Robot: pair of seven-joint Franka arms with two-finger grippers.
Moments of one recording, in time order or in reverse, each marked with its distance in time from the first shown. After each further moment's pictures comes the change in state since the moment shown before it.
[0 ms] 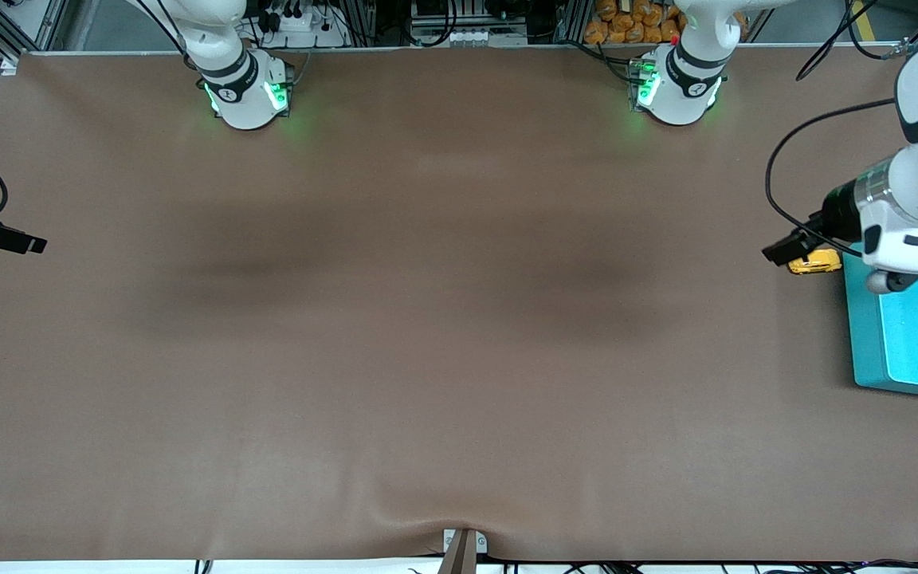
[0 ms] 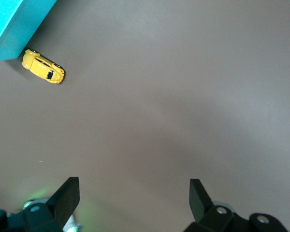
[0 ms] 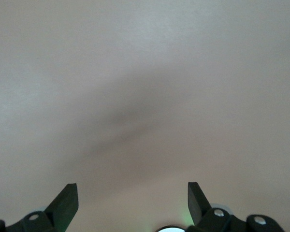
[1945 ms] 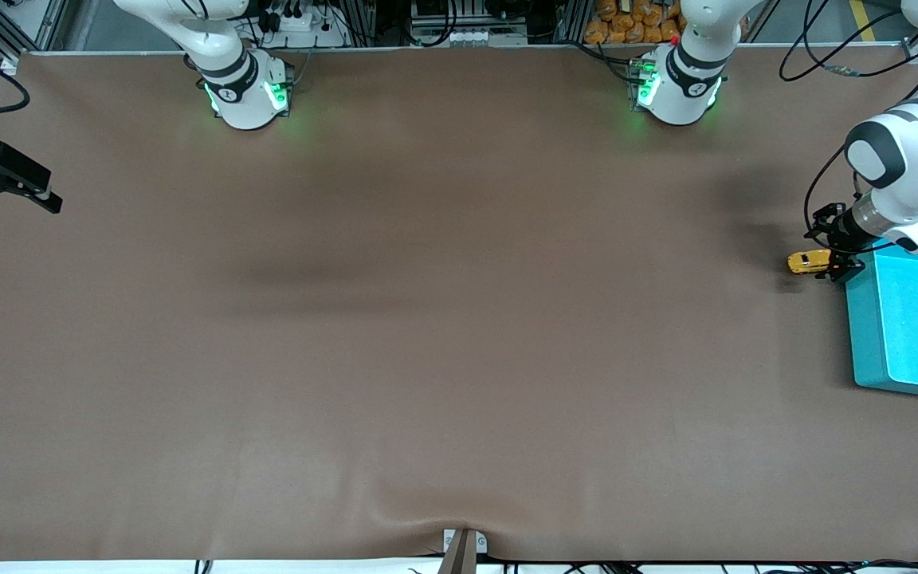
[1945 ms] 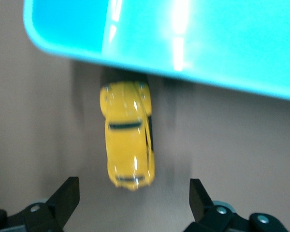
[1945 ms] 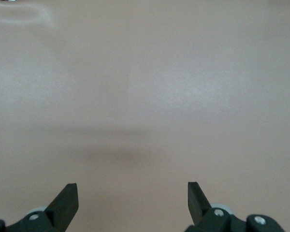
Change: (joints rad) left arm 0.513 0.141 0.003 -0.712 0.094 1.041 -0.427; right arm 0.249 -0.153 -0.081 0.042 0.047 0.056 -0.267
